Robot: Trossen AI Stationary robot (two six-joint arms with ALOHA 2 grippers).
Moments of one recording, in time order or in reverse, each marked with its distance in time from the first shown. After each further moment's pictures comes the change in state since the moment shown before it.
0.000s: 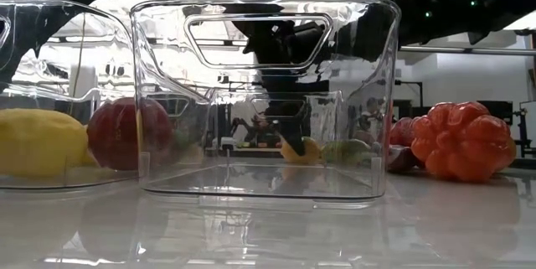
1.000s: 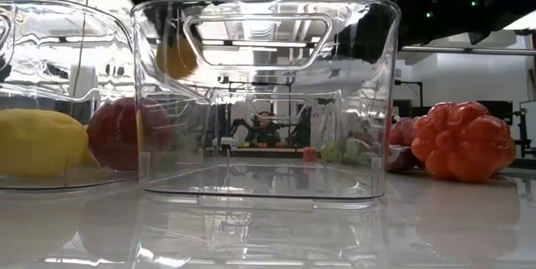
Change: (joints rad) left arm -0.155 -0.841 -0.642 -0.205 0.361 -0.444; right arm 0.001 -0.001 0.000 -0.022 -0.005 0.019
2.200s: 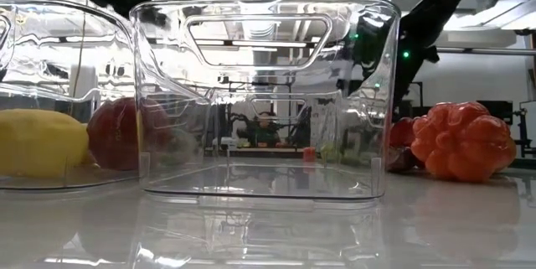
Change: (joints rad) left arm -0.362 -0.577 -0.495 0.517 -0.737 -0.074; right arm -0.237 0.424 0.307 -0.736 0.138 0.281
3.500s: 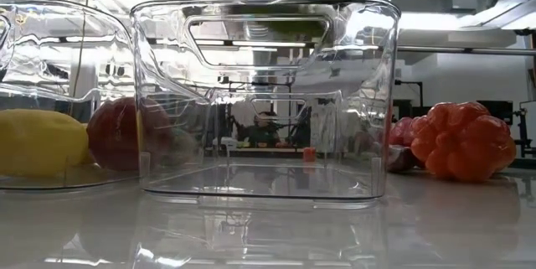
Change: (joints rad) left arm -0.017 -0.103 0.110 0.498 0.155 0.349; right arm 0.580 -0.097 0.321 0.126 -0.009 -0.133
